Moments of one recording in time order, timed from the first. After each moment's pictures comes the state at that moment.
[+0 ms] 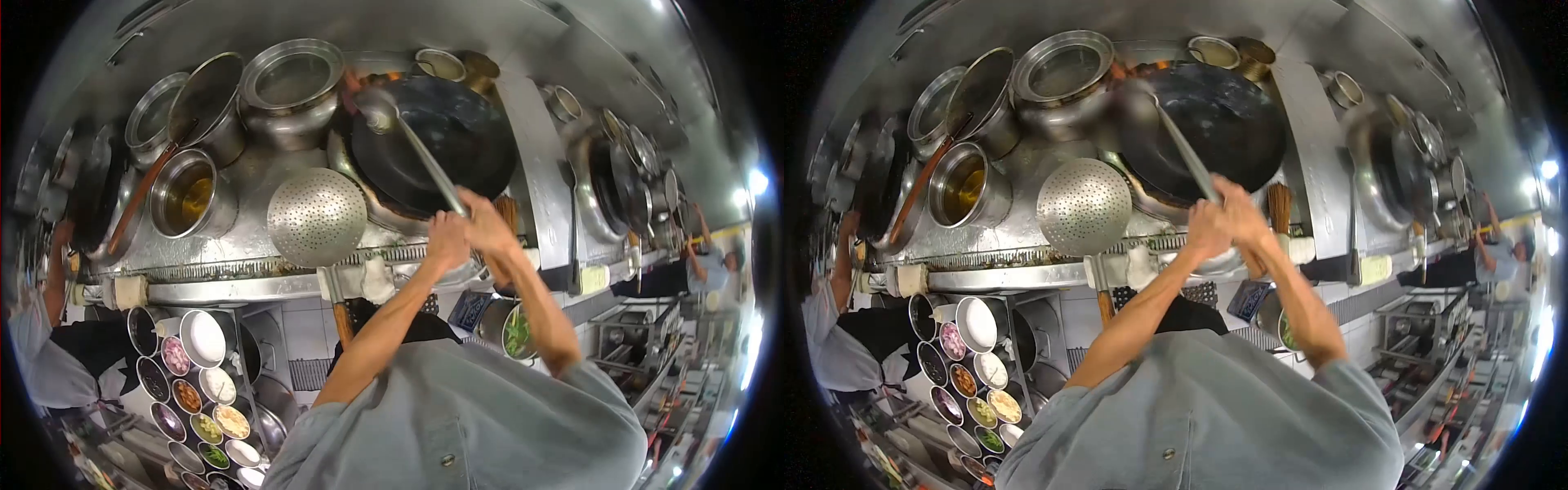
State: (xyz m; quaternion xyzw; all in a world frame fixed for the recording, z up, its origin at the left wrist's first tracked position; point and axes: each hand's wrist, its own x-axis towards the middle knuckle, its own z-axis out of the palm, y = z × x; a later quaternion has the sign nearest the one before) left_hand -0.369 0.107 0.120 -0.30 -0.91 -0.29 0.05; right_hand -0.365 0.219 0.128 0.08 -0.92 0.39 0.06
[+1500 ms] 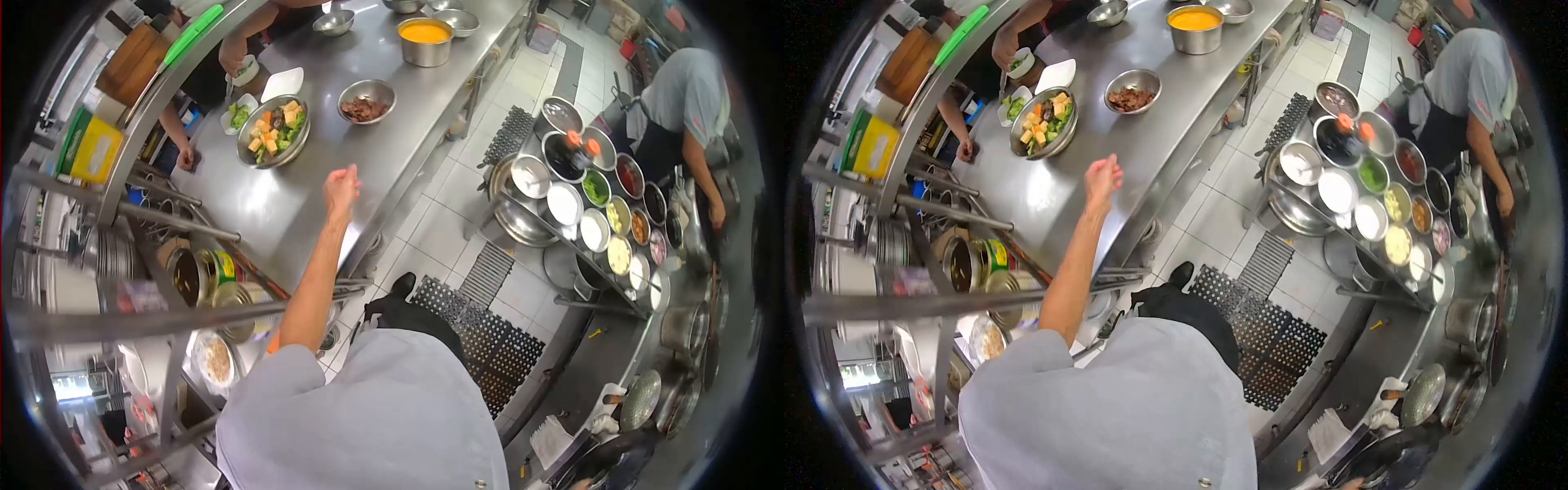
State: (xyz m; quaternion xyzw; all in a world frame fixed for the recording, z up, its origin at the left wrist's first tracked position) left_hand 0.573 -0.191 0.164 0.71 -0.14 -0.32 0.61; right_hand 0.043 0.097 0.189 0.33 -0.90 0.20 0.22
